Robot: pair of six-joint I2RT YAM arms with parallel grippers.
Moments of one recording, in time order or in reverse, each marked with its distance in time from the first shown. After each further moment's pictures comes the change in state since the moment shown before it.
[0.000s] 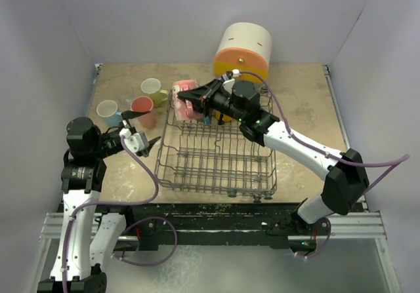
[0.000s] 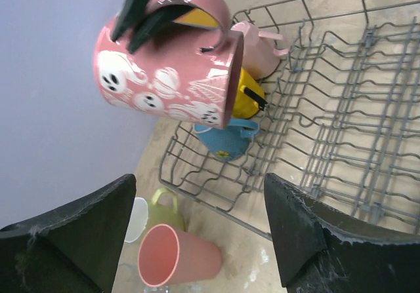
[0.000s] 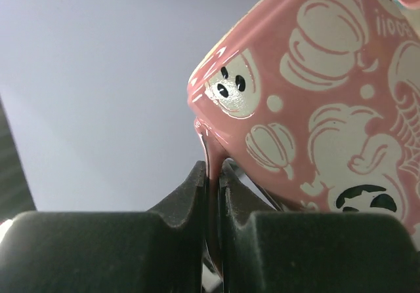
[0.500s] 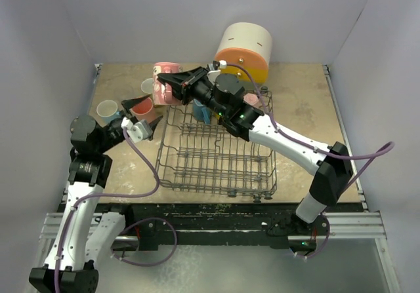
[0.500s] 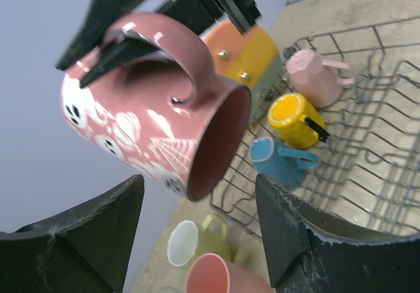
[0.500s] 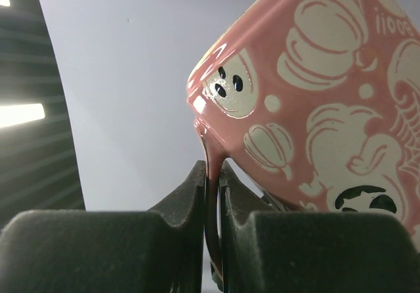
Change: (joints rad) left arm -0.090 0.035 -0.071 0.399 -0.153 -0.153; right arm 0.108 0.132 0.271 0.020 0.235 0.095
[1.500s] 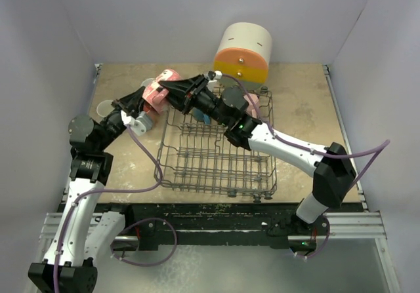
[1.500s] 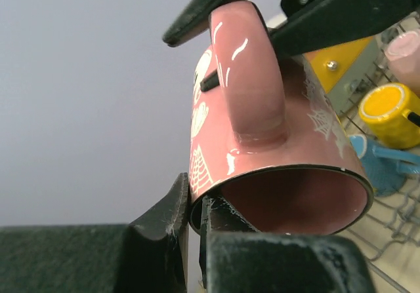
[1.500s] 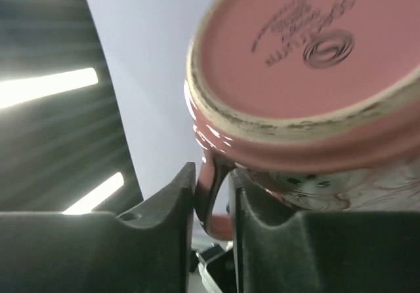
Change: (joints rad) left arm -0.024 0.041 0.005 0.230 -0.220 0.086; right arm 0.034 -0.011 -0.152 0.279 -0.068 0.181
